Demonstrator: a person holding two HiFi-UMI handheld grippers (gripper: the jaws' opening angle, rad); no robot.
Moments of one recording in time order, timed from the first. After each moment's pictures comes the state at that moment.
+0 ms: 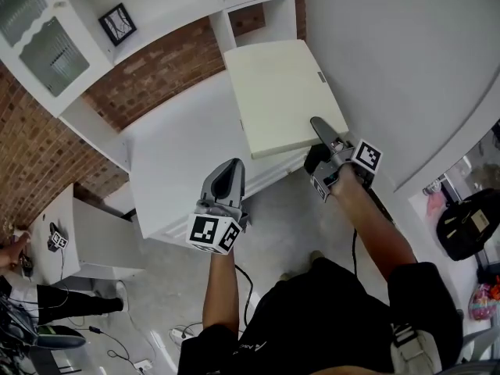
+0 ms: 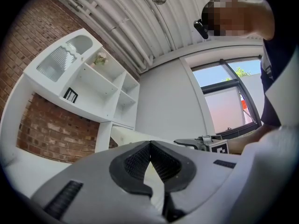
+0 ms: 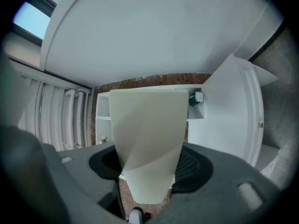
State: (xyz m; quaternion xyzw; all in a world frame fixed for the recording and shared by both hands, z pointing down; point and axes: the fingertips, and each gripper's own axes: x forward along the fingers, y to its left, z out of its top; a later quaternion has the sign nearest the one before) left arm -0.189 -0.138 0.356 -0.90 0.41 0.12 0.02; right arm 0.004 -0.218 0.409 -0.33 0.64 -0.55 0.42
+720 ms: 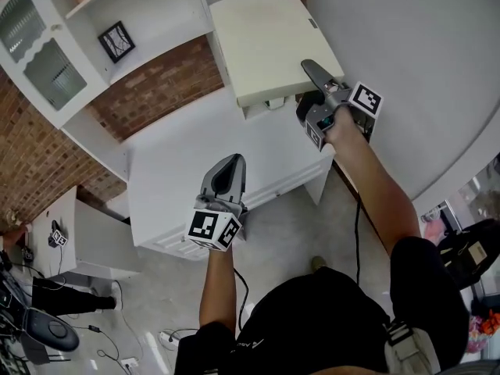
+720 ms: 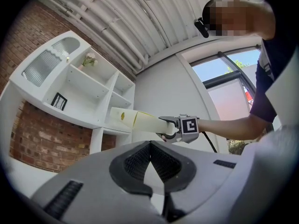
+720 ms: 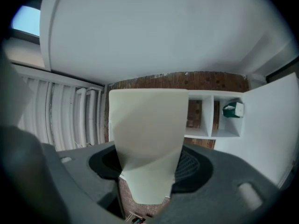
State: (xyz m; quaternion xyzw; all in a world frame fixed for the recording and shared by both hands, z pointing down) left arm -0.089 -0.191 0.314 -0.89 0.43 0.12 0.06; right arm 0.085 -0.349 0.250 -0.27 0.70 -0.50 0.43
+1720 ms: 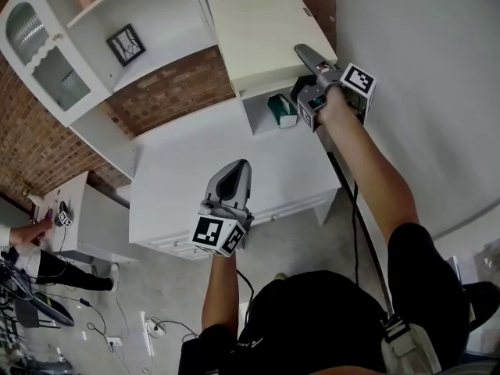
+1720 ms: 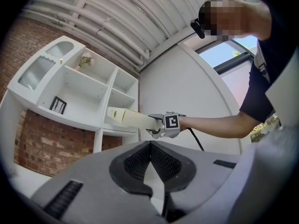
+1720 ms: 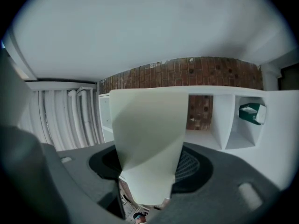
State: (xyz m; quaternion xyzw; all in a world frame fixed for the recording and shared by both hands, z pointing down) left arm -0.012 -0.291 0.305 -0.86 0.50 0.11 0.08; right arm 0.110 -0.521 0.213 -0.20 0.72 -0.53 0.39
